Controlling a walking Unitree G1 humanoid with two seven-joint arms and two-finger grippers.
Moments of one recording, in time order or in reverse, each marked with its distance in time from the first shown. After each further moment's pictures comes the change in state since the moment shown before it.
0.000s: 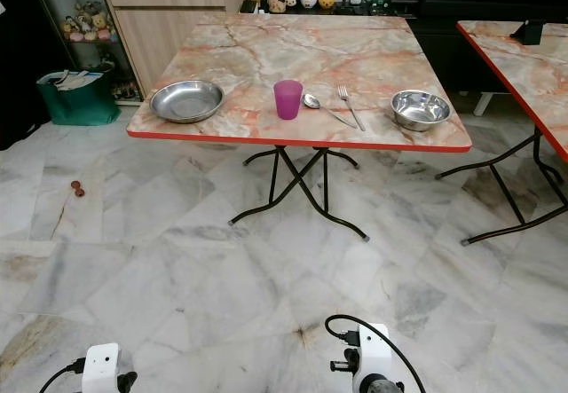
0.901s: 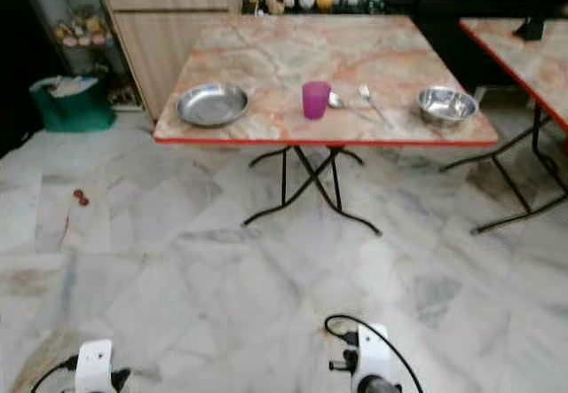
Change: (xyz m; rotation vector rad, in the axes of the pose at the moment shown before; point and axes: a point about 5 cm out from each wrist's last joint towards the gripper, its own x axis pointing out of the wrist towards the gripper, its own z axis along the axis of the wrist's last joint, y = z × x) left arm 0.001 0.004 0.007 -0.008 -0.023 0.012; right arm 0.000 -0.002 -0.001 0.019 0.003 -0.021
